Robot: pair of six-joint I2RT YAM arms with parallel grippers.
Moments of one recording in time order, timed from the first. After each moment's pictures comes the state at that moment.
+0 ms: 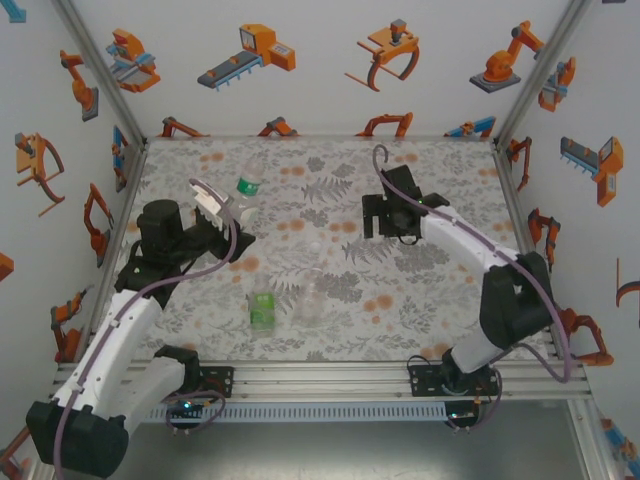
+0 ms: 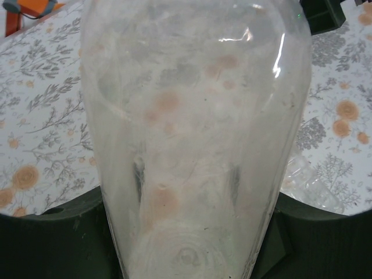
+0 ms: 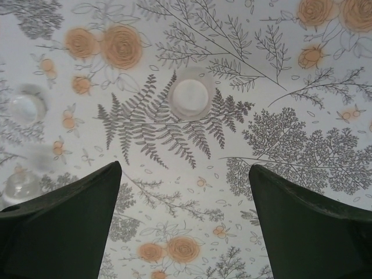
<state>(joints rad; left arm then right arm) -0.27 0.87 0.77 -0.26 0.49 0.21 0.44 1.60 1.17 -0.56 0.09 0.30</state>
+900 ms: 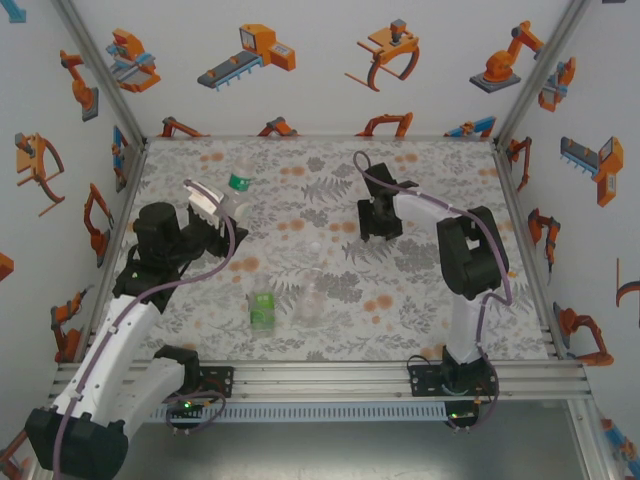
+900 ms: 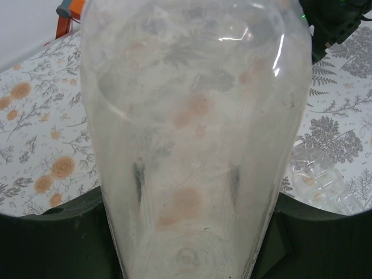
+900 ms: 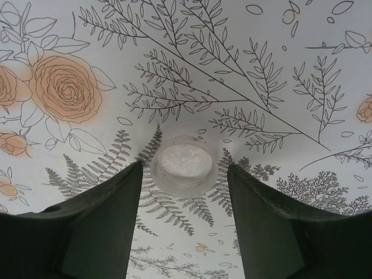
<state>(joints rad) -0.27 0.85 0.76 -0.23 0.38 0.22 0.42 1.98 1.38 -0.60 0.06 0.27</state>
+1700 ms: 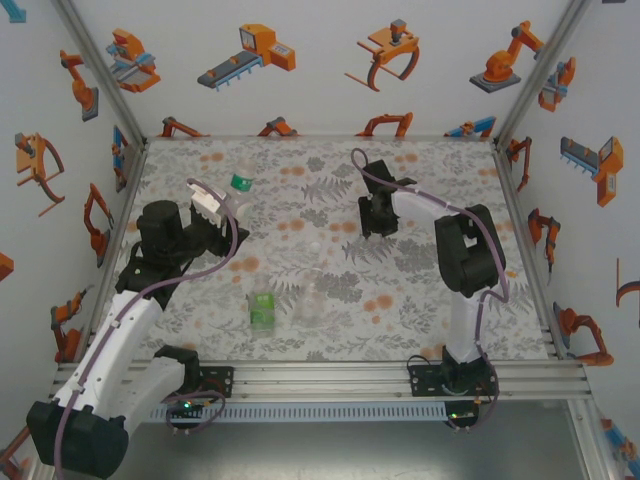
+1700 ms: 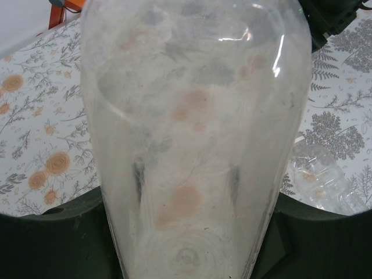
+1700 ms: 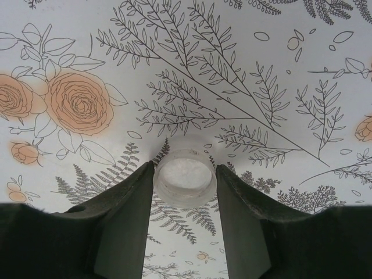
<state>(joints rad) -0.27 0.87 0.76 -0.23 0.38 0.22 0.42 2.01 1.42 -0.60 0.05 0.25</state>
